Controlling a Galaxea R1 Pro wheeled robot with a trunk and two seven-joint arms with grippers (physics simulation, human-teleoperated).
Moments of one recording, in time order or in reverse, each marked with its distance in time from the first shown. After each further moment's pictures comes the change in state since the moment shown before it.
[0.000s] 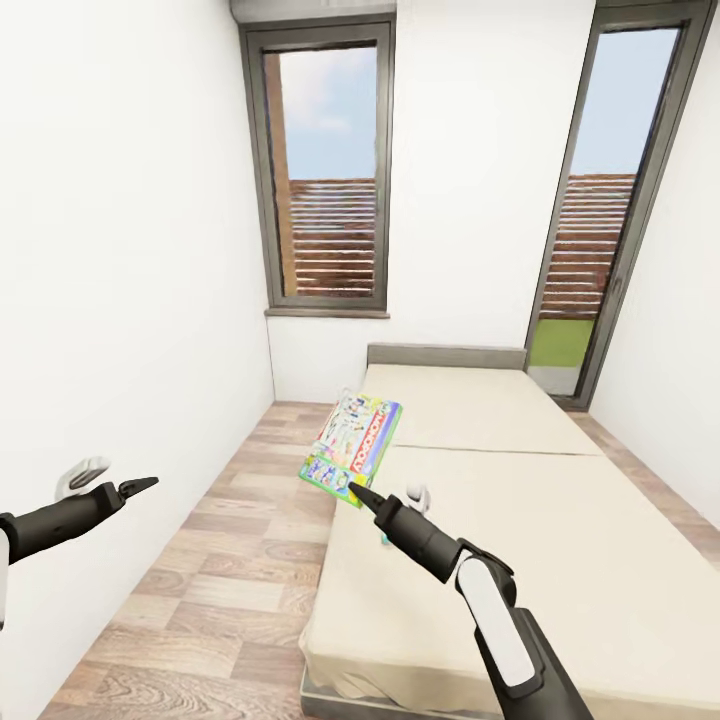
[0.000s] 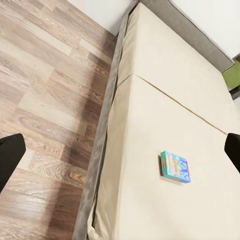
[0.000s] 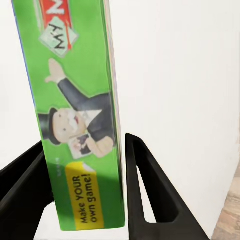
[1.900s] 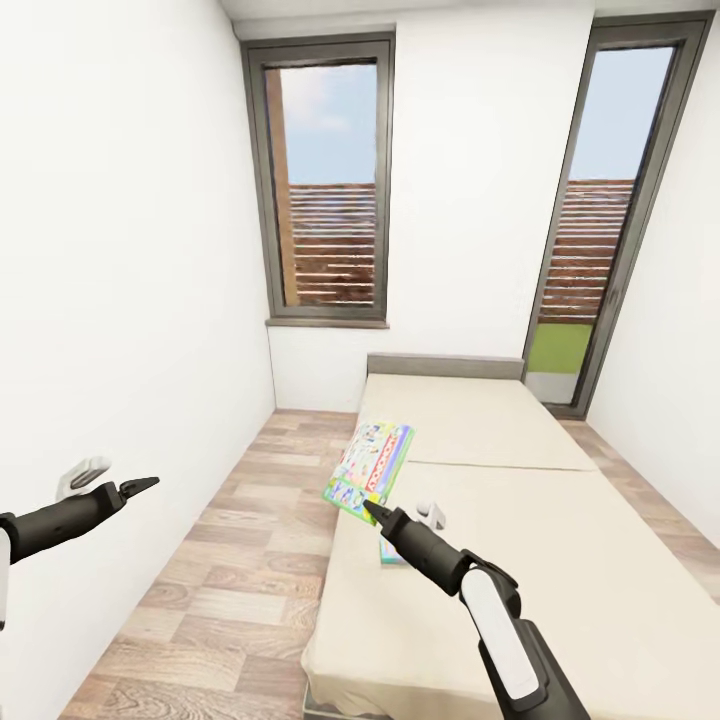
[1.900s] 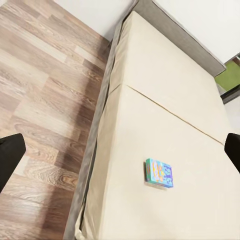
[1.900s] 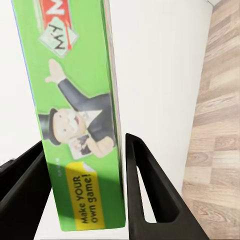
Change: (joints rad) left arm 0.000 -0.002 -0.002 0.000 0.001 -0.002 0.000; right arm 0.028 -0.003 -0.017 0.009 0.009 -0.022 -0.238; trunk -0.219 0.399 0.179
